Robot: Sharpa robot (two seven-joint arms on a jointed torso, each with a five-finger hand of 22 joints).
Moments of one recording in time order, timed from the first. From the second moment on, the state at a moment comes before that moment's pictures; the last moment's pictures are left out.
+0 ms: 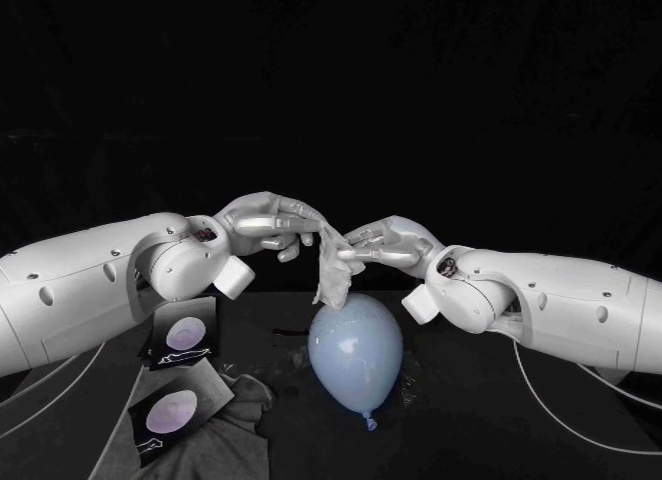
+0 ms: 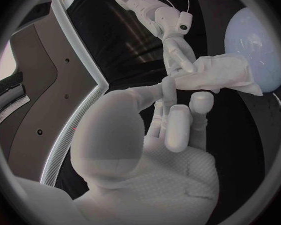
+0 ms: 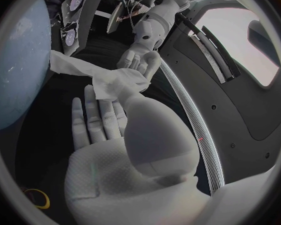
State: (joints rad) left arm 1.45 -0.67 -0.04 1.33 -0.21 0.10 0.10; left_hand 1.31 -0.16 0.84 0.01 0.05 0.92 0.11 0.52 0.43 1.16 0.04 0.67 0.44 1.43 -0.02 1.45 1.13 0.15 1.05 0.08 1.29 0.92; right arm 1.40 -0.75 -0.18 1.43 -0.27 -0.20 0.31; right_hand 1.43 0.03 0.19 -0.11 0.05 0.95 0.20 0.18 0.37 1.11 0.15 0.19 0.07 0.75 0.16 0.49 0.26 0.17 0.57 0.29 0.09 0.34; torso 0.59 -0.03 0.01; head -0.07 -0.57
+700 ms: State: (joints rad) left arm 1.45 -0.67 -0.04 1.32 -0.21 0.09 0.10; left_hand 1.31 -0.15 0.84 0.01 0.05 0.92 0.11 0.52 0.43 1.16 0.04 0.67 0.44 1.43 -0.02 1.45 1.13 0.15 1.05 0.08 1.29 0.92; right arm 1.40 -0.76 -0.18 1.44 -0.27 -0.20 0.29; right_hand 1.41 -0.01 0.28 -0.16 0.05 1.00 0.18 0.24 0.38 1.18 0.12 0.25 0.09 0.78 0.14 0.61 0.31 0.17 0.61 0.28 0.09 0.32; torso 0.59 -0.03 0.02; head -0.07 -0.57
